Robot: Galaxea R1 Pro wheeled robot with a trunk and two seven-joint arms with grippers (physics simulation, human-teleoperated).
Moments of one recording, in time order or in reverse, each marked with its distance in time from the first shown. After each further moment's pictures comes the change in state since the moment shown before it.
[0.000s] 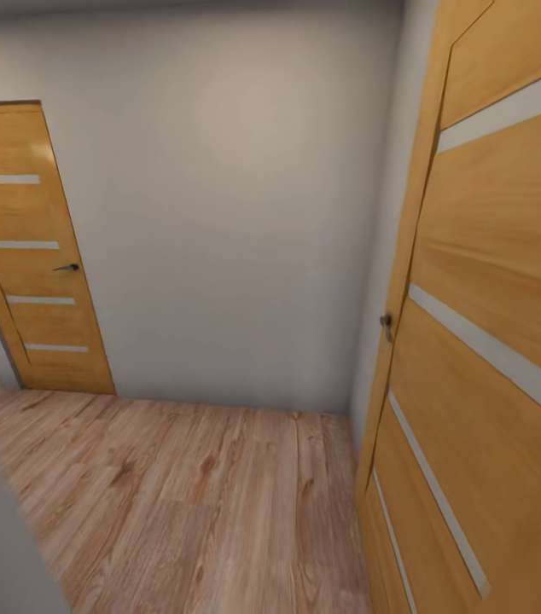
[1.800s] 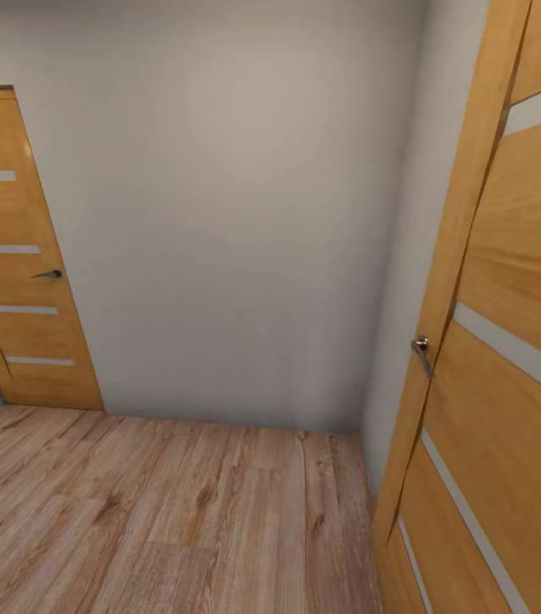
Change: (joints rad) left arm 0.002 -0.001 0.000 0.001 0.003 -0.039 0.000; right arm 0.001 -0.005 0.003 0.000 0.000 0.000 0.003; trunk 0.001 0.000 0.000
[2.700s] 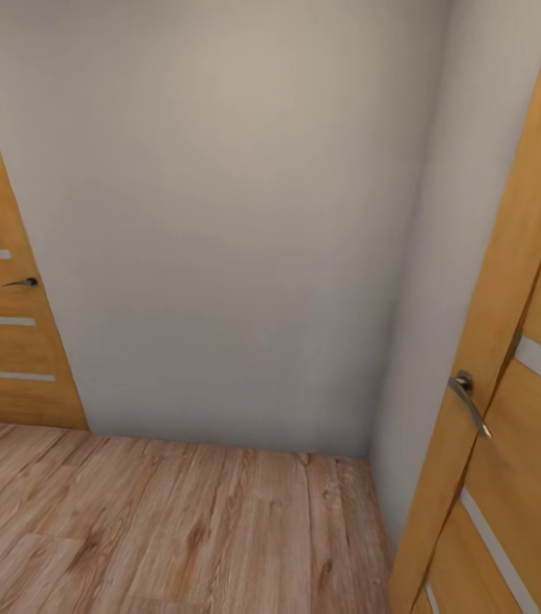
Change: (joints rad) left arm 0.000 0.001 0.000 0.000 -0.002 0.003 -0.001; right arm 0.000 0.001 0.000 0.000 -0.001 0.000 -0.003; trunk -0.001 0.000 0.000
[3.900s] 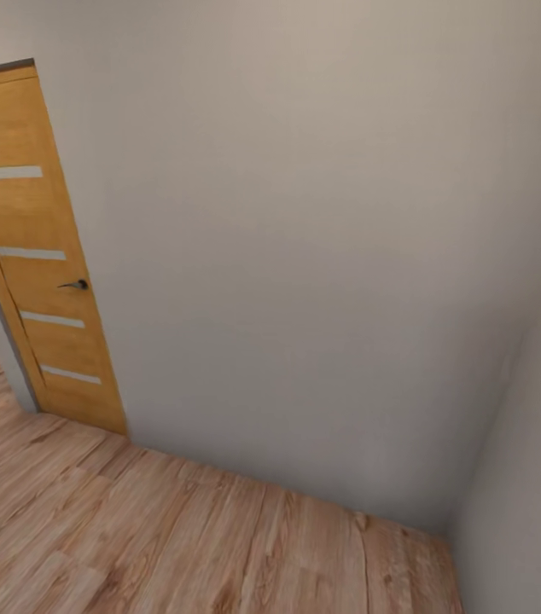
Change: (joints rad) left arm 0.000 0.000 0.000 0.000 0.000 0.000 0.000; right arm 0.000 0.000 0.000 0.000 -0.001 0.000 -0.001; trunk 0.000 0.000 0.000
